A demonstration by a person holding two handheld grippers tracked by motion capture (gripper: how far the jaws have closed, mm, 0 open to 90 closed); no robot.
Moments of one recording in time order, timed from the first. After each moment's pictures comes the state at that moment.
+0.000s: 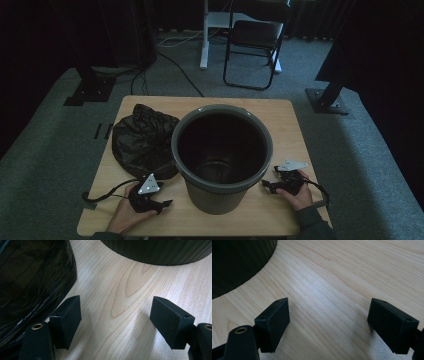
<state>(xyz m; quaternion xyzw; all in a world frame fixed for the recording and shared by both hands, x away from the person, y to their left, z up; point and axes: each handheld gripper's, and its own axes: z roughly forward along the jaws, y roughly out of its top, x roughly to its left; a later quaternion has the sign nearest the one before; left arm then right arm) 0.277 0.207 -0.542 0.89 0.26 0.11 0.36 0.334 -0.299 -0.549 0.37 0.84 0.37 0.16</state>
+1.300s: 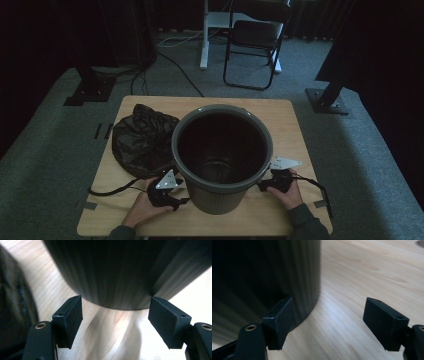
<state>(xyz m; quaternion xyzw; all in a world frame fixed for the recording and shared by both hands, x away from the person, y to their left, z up) 0.293 0.156 -0.531 0.90 0.19 0.07 0.40 0.333 -0.261 -0.528 0.30 0.82 0.47 0.13</state>
